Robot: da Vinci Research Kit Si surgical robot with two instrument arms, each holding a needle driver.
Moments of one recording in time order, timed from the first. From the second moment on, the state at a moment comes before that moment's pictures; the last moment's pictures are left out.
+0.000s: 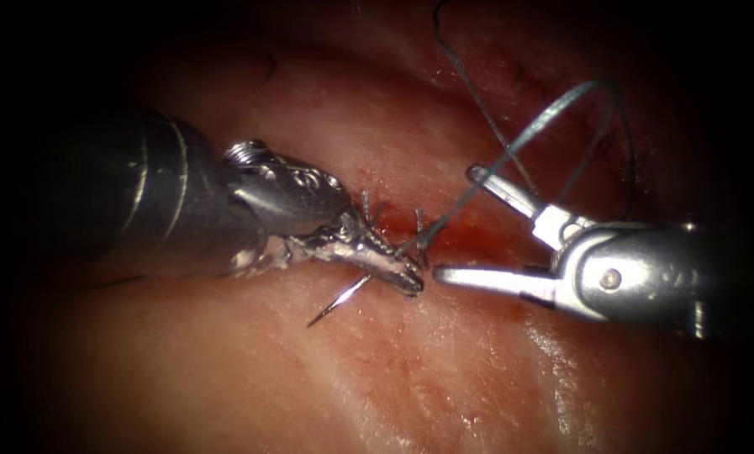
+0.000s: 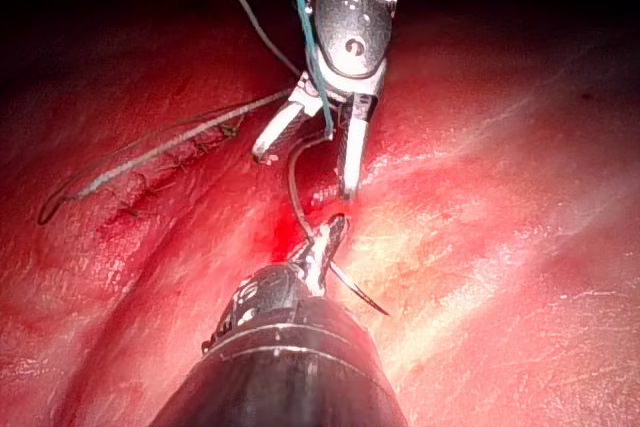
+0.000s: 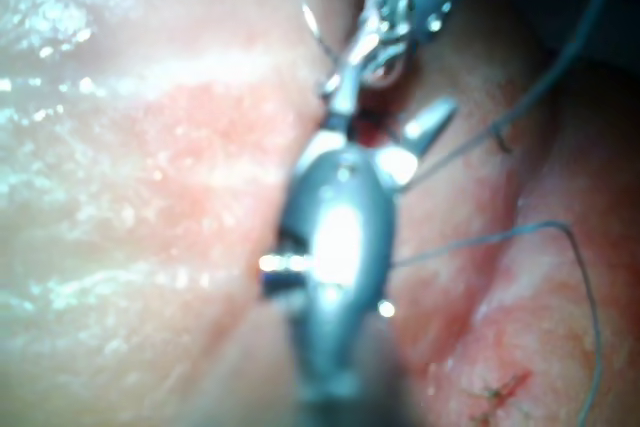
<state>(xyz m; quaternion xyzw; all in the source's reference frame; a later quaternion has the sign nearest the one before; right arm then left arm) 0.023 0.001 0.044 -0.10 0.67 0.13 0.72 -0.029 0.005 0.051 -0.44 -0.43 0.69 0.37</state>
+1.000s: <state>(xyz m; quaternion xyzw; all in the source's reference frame) 0.023 0.003 0.041 -0.17 0.56 0.21 0.78 -0.030 0.005 0.052 -0.47 -0.38 0.67 0.43</state>
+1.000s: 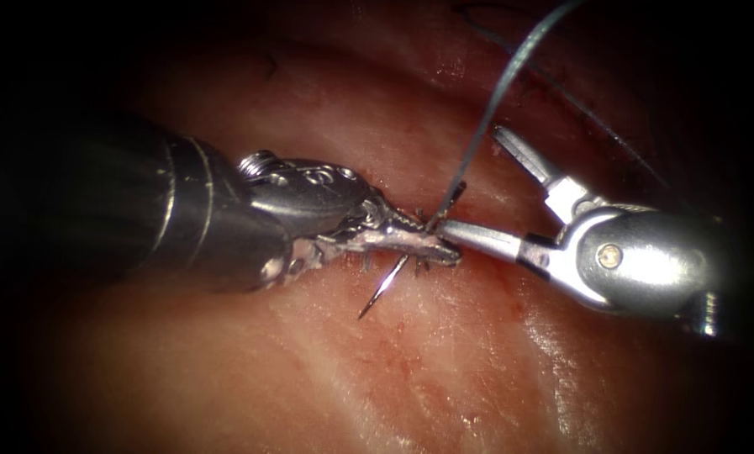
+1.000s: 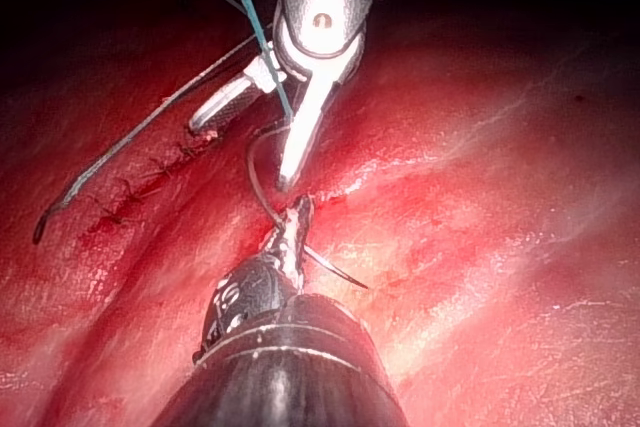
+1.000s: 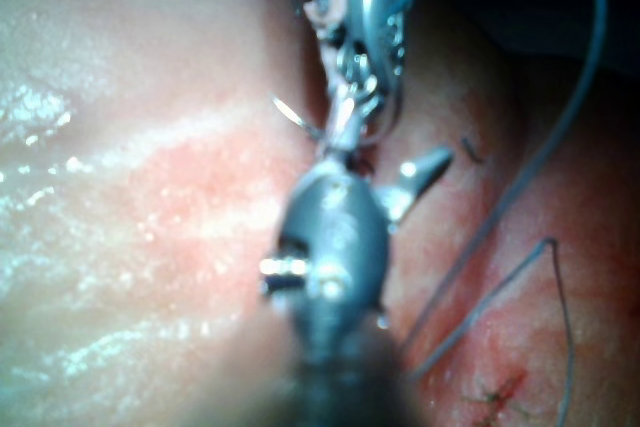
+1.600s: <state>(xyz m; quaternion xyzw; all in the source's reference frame) 0.024 0.002 0.041 -0.16 0.57 0.18 0.79 -0.031 0.004 0.052 -0.47 -0.38 0.67 0.42</state>
